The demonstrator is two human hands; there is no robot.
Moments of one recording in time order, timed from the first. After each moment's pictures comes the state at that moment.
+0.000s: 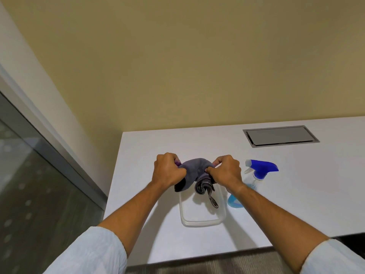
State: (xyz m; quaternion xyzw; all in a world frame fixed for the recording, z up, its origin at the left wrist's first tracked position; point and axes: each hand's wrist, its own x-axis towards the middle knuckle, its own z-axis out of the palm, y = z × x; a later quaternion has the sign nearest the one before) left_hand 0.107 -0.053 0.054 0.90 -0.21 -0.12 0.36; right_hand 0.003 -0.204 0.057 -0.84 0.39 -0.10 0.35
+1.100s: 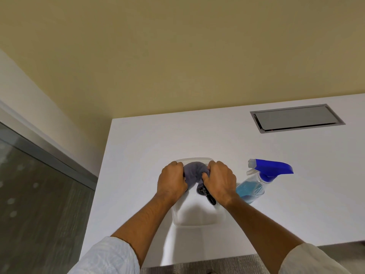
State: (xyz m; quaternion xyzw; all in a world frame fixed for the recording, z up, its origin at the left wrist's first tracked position) left_hand 0.097 -0.102 -0.036 0.94 -0.29 -0.12 0.15; right_hand 0.017 -0.231 -0.046 -0.93 0.32 -0.01 0.17
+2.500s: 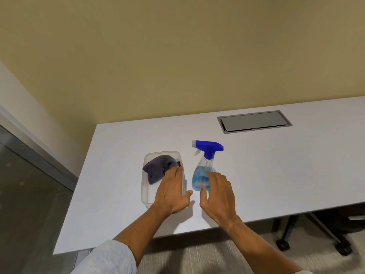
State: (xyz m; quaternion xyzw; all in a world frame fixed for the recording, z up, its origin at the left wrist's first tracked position) left_hand -0.048 -0.132 -0.025 0.91 -0.32 -0.17 0.18; right_hand -0.158 -0.249 -0.042 -0.90 0.28 -0.20 0.28
